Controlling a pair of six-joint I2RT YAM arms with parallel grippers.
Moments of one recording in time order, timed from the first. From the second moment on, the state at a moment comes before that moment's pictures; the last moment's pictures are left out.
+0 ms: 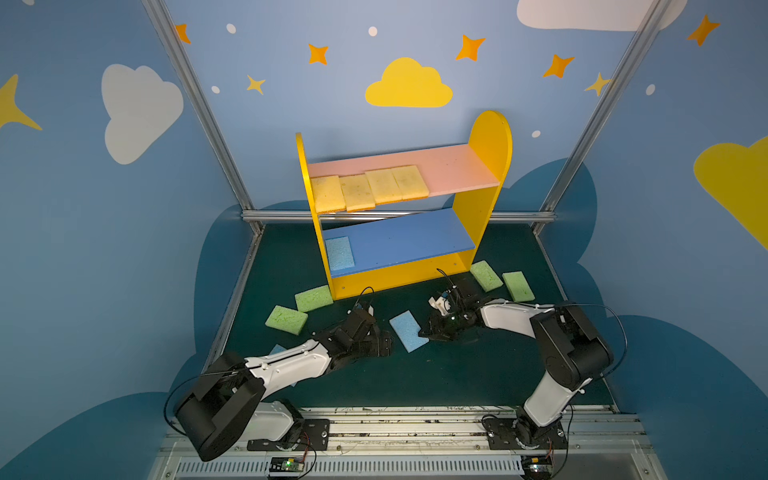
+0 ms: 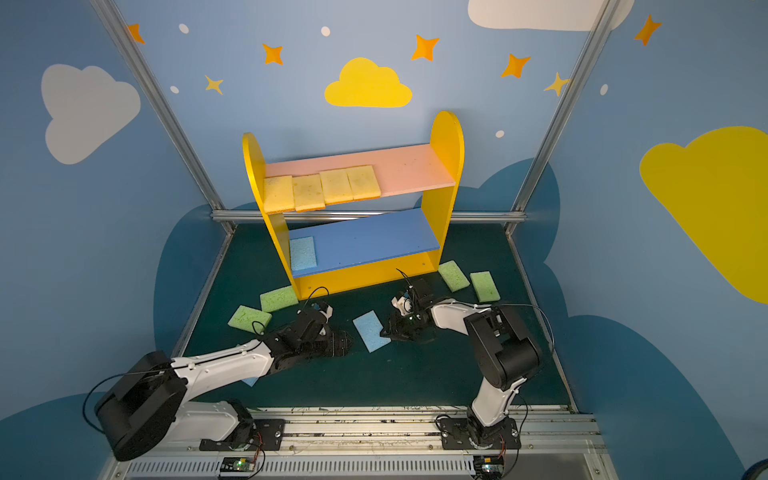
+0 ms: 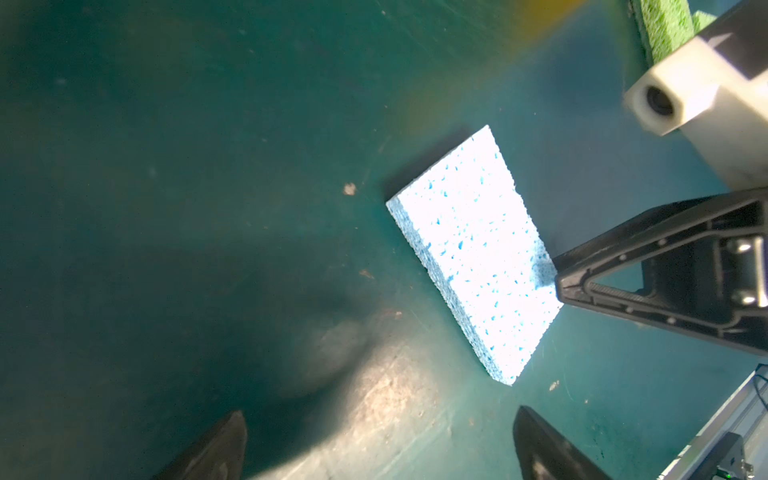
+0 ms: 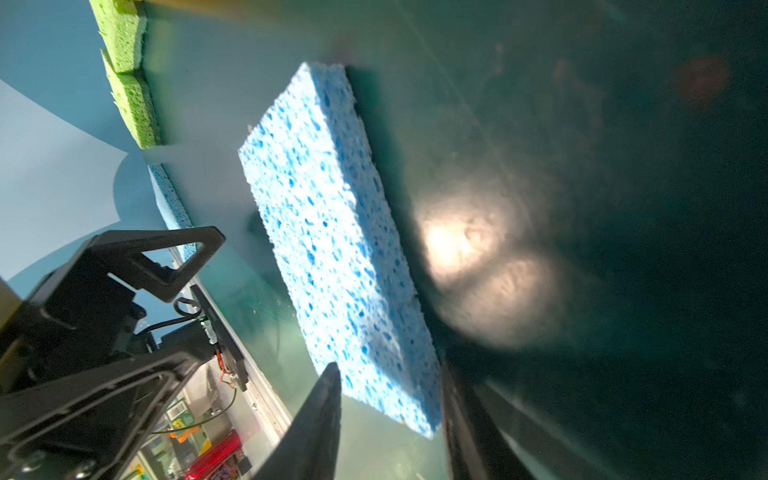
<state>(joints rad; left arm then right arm) -0.71 1.31 0.52 -0.09 0.06 -0.72 0.53 1.74 0.86 -0.29 -0.62 0.51</state>
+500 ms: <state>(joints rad) -0.65 1.16 0.45 -0.14 0.07 -0.70 0.56 1.75 0.90 -0.37 -0.55 0.48</state>
